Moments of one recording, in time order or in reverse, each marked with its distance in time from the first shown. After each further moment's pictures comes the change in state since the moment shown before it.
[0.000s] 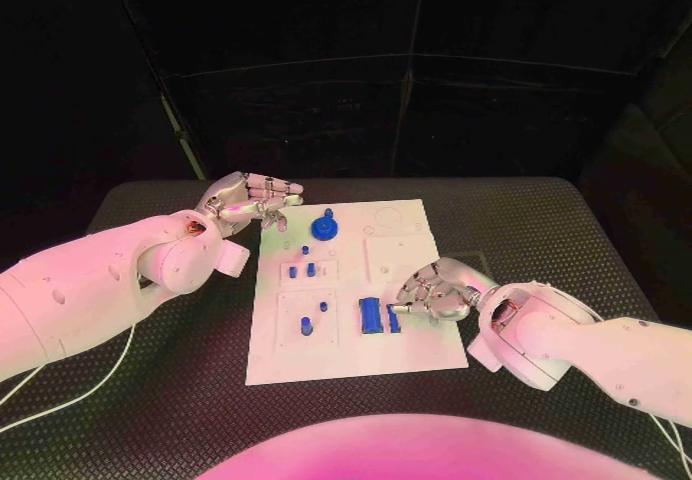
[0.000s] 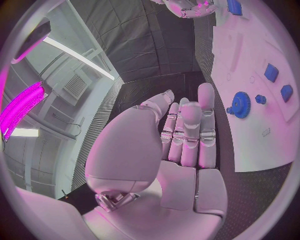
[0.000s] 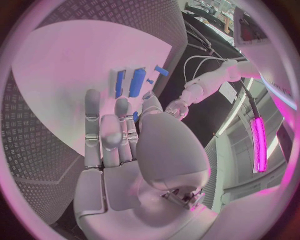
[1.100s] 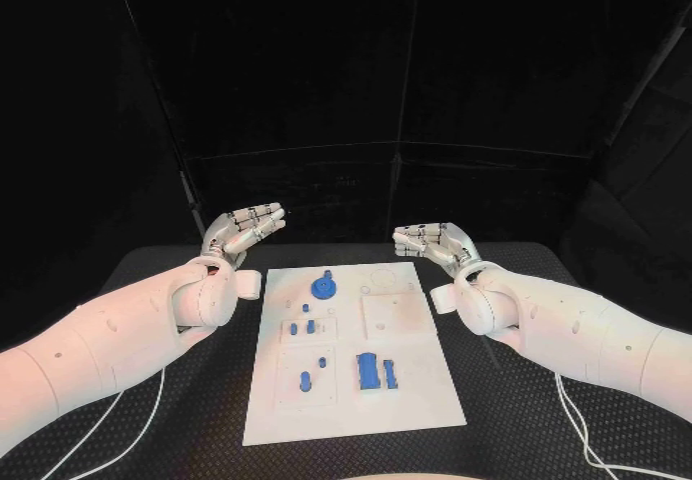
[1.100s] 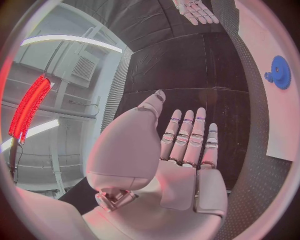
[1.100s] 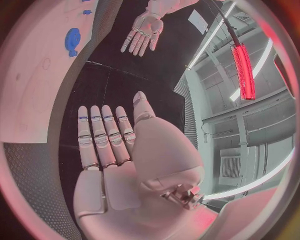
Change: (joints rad) left arm -0.016 0.180 0.000 -0.250 0.236 -0.197 0.199; left_hand -0.065 0.047 -0.194 0.071 -0.001 -0.204 -0.018 -0.043 -0.009 -0.312 0.058 -0.129 -0.025 -0.457 0.140 -0.990 -0.526 -0.023 -0.772 0.171 -0.624 -0.596; right arm 0.140 0.369 0.010 -0.707 0.776 0.096 0.668; right_hand -0.029 0.108 -0.008 -0.201 -0.102 0.027 0.070 -0.298 -0.254 -0.141 0.145 -0.608 -0.755 -0.476 0.202 -1.024 -0.851 0.000 -0.265 0.200 -0.748 -0.462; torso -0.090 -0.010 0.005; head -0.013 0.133
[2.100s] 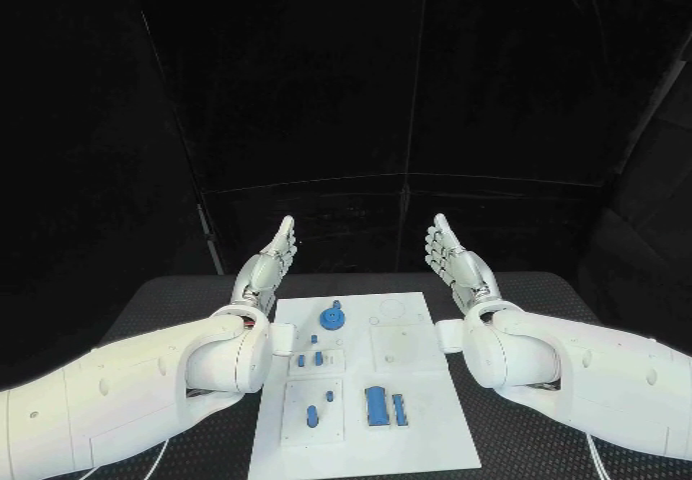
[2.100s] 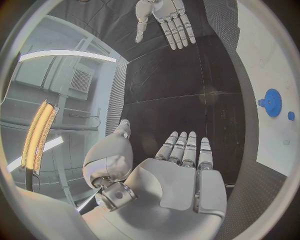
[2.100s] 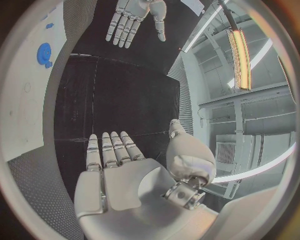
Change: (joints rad) left arm 0.032 -0.128 -0.104 0.452 0.013 -0.417 0.031; left_hand -0.971 0.088 -0.134 -0.154 -0.161 -0.595 -0.137 -0.054 -0.057 -0.575 -0.151 -0.052 -0.054 -0.579 -0.149 -0.054 -0.081 -0.125 -0.267 -0.242 -0.042 -0.168; right arm 0.094 -0.159 -0.107 0.455 0.264 -0.388 0.066; right_hand -0.984 -0.083 0.181 -0.065 -0.133 -0.647 -0.182 -0.053 -0.057 -0.678 -0.177 -0.054 -0.055 -0.634 -0.167 -0.052 -0.054 -0.133 -0.530 -0.228 -0.145 -0.122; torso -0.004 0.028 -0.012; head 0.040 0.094
